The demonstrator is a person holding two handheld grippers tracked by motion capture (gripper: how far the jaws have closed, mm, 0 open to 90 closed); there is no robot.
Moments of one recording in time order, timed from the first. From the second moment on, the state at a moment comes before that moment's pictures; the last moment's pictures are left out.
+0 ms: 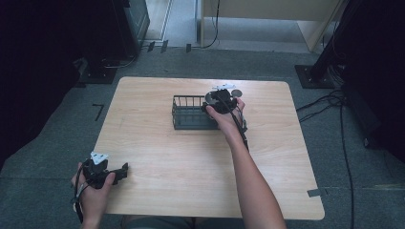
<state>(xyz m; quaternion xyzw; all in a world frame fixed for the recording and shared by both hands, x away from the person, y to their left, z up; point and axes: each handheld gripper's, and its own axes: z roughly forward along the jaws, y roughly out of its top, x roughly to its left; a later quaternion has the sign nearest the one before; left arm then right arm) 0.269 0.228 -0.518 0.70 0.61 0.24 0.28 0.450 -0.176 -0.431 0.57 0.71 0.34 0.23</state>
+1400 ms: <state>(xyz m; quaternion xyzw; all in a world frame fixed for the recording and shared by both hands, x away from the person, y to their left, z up) 0.269 0.228 -0.518 0.71 0.61 0.24 0.28 0.406 -0.221 -0.395 0.56 0.71 0.37 0.23</state>
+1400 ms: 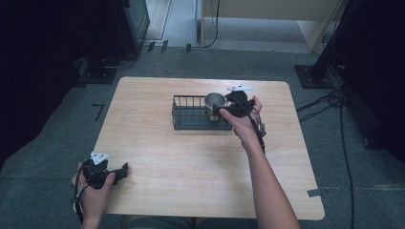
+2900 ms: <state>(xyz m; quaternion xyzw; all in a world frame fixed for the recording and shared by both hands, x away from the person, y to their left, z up) 0.269 0.228 -0.518 0.71 0.61 0.24 0.28 0.307 -0.336 -0.457 0.63 0.65 0.35 0.24</state>
